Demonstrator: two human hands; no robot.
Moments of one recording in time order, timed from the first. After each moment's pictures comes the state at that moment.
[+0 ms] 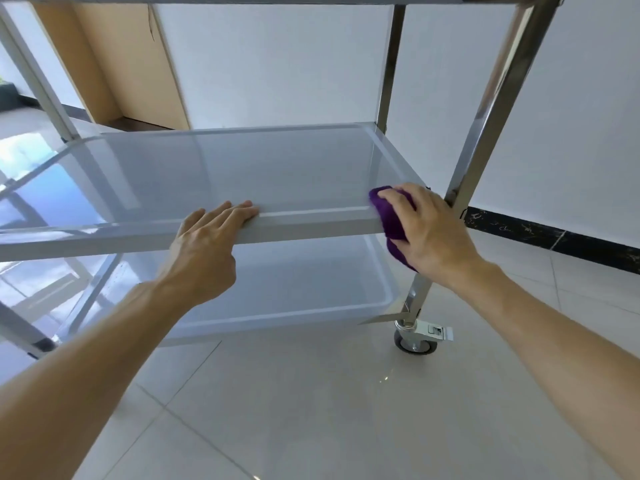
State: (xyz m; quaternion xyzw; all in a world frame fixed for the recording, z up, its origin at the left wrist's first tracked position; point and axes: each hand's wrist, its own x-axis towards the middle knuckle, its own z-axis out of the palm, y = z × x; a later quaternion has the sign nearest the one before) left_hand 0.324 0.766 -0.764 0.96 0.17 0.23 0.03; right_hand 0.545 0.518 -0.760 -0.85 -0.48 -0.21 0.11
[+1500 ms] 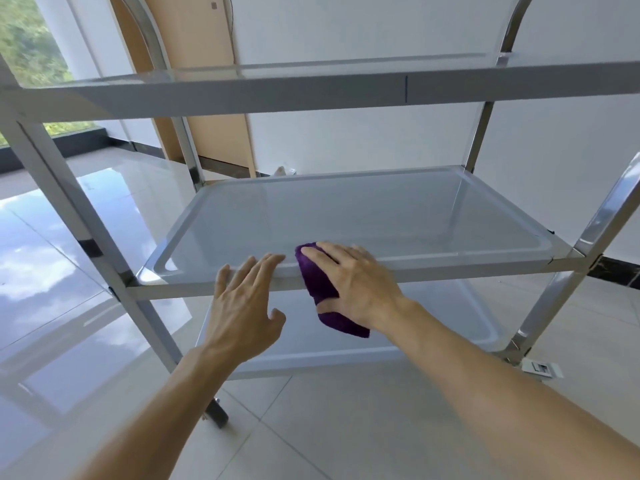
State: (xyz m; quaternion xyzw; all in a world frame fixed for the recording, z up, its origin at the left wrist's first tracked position) left_hand 0.187 0.820 -0.759 0.94 0.26 0.21 0.02; right_hand 0.354 0.698 -0.741 -0.78 -0.60 -0.09 0.11
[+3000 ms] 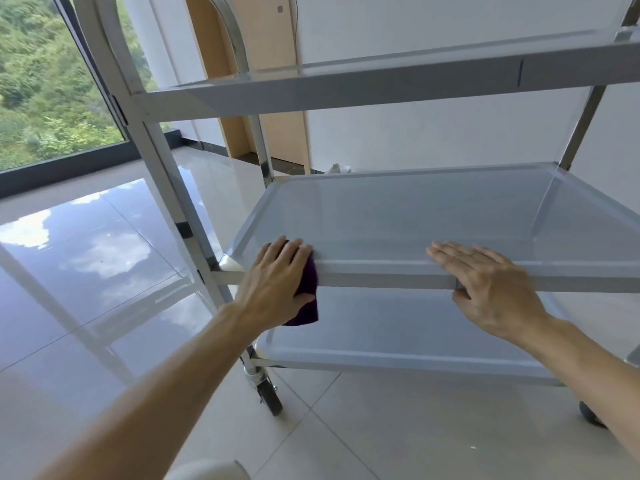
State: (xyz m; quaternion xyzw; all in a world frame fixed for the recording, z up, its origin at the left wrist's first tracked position) left_hand 0.160 0.869 -0.737 0.96 0.22 0.14 -0.11; right_hand 0.410 0.642 -0.760 -0.77 -0.59 -0.19 0.17
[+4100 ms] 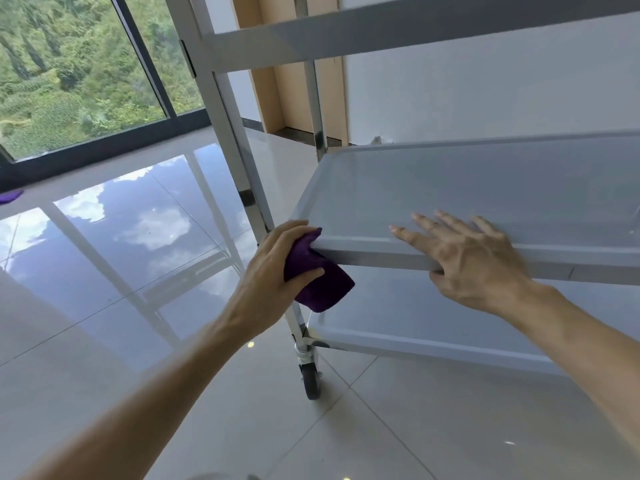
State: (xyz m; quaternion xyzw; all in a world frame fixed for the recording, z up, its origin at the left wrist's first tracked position) left_hand 0.083 0.883 -0.748 0.90 0.23 0.33 0.17; right_hand 0.342 0.731 -0.745 -0.80 -0.60 -0.10 0.01
